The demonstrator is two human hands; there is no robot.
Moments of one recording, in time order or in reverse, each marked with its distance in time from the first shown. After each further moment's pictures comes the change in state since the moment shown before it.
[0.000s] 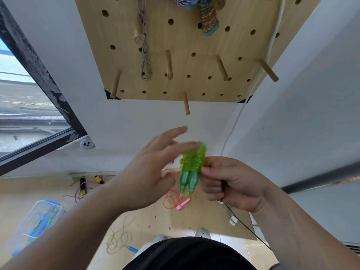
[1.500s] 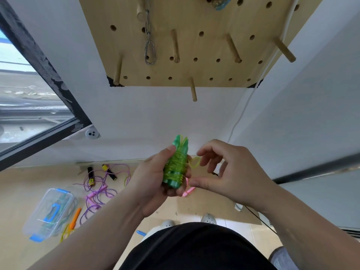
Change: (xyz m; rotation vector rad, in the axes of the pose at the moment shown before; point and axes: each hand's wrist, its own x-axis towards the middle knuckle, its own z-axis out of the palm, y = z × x) left_hand -0.009 0.003 0.038 -1.373 0.194 -0.847; right_hand 0.003 0.017 0.014 -1.162 0.448 -0.447
